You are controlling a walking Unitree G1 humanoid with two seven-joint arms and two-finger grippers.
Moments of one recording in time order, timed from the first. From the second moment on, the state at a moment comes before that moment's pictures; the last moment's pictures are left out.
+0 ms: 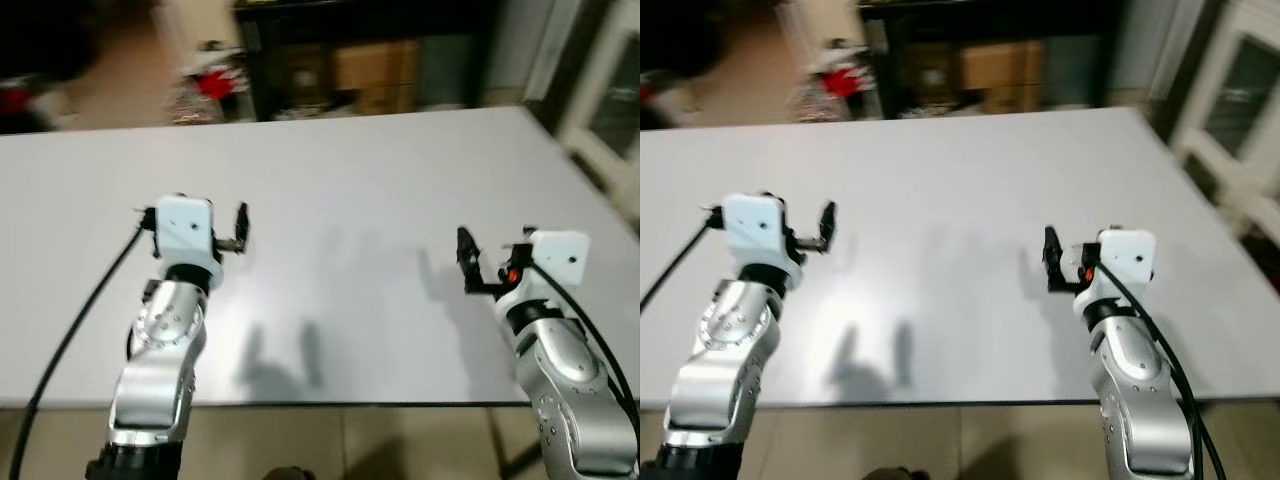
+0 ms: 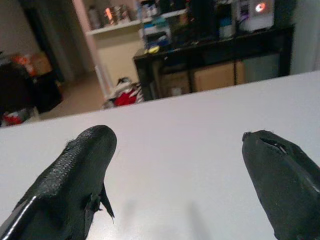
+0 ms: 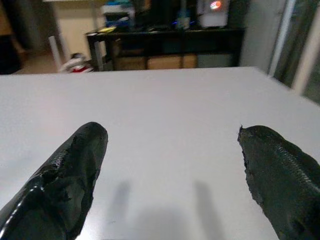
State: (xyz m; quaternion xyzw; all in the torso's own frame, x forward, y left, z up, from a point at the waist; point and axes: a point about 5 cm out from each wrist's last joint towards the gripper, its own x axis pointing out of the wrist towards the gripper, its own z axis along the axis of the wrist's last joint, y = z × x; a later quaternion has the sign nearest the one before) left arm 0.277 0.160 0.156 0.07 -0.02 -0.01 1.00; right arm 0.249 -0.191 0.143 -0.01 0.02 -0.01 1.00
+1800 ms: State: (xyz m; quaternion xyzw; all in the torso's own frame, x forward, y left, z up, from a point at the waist) left arm 0.269 0.160 0.155 0.09 0.00 -0.04 1.00; right arm 0.256 -0.176 0.131 -0.01 0.04 0.00 1.00
